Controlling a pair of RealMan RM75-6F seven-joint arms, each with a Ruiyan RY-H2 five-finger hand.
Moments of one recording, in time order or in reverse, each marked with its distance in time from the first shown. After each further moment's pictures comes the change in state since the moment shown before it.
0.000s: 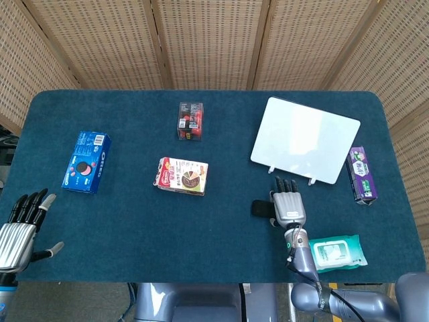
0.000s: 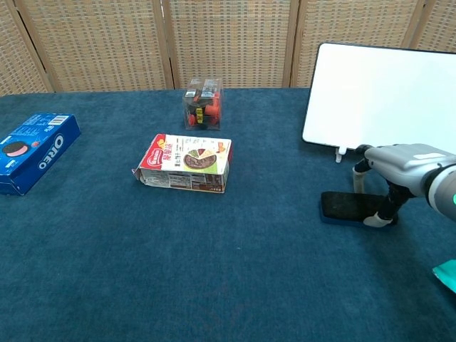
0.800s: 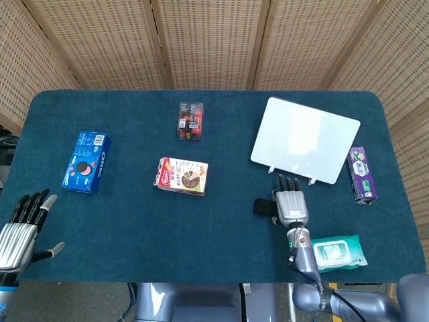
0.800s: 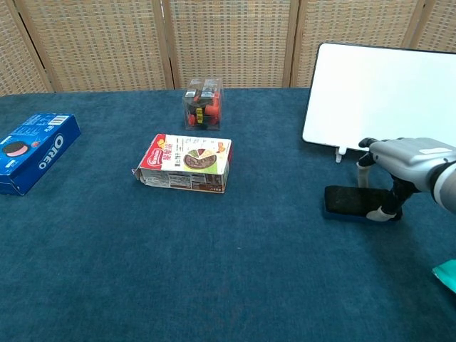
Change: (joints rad) left arm -0.002 -0.002 0.001 -0.001 0.000 -0.005 0.005; right arm -0.008 0.009 -0.001 -0.002 -0.033 0.024 0.015
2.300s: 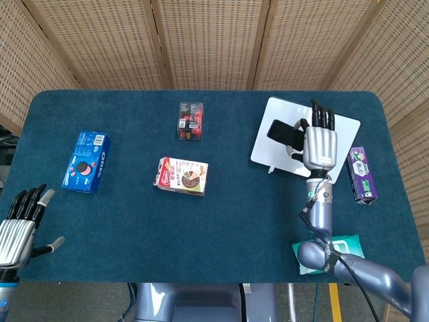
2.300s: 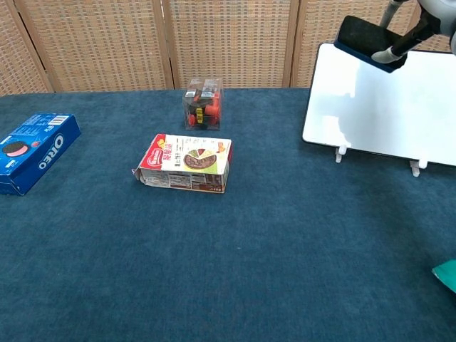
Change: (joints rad) left arm -0.006 -0.033 -0.029 0.034 -0.004 0.027 -0.016; right arm 0.087 0.053 0.306 0.263 -0.199 0.032 0.348
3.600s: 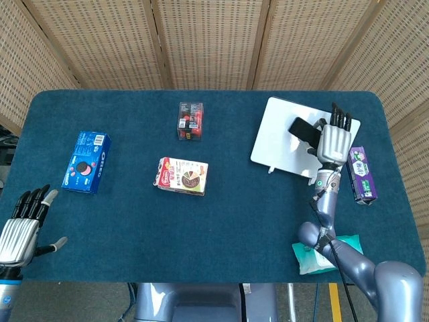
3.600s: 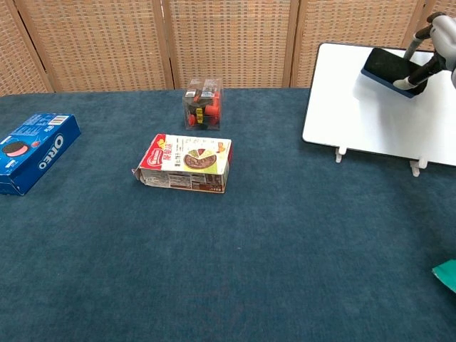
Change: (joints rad) left arm -0.013 -0.010 0.004 0.004 -0.028 -0.040 -0.001; right arm 0.051 -0.203 0.022 0.564 0.007 -0.170 0.201
